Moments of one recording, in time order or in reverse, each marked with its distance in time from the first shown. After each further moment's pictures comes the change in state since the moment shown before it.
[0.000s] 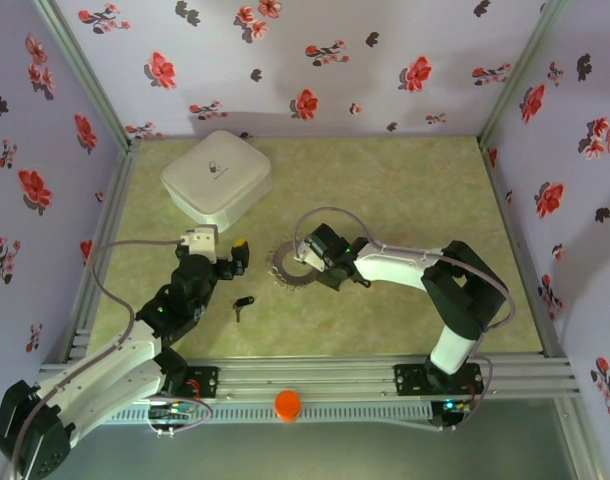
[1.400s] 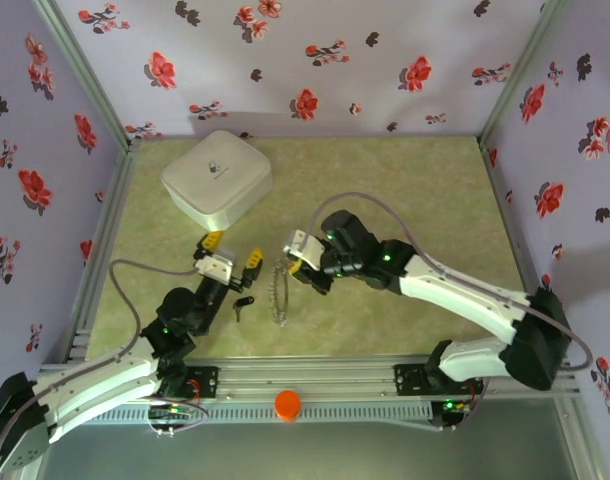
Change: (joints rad) left arm -0.233 -0.139 -0.191 0.547 -0.017 0.480; right arm 0.087 -0.374 0.060 0.046 -0.516 0.087
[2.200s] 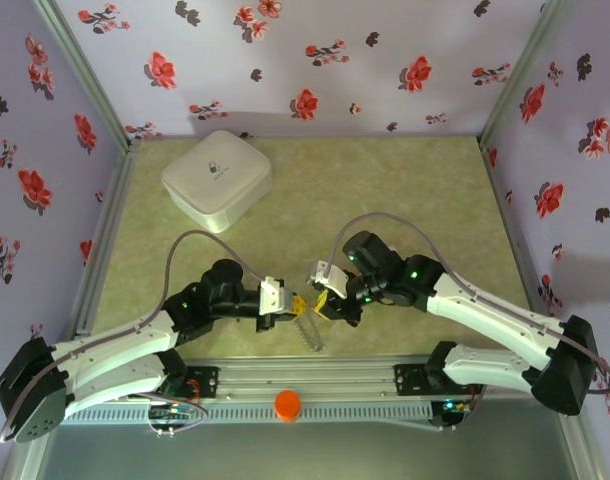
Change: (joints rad) left arm -0.023 0.320 0.254 -0.468 1.073 0.147; right arm 0.001 -0.245 -0.144 -0.312 -0.196 0.025
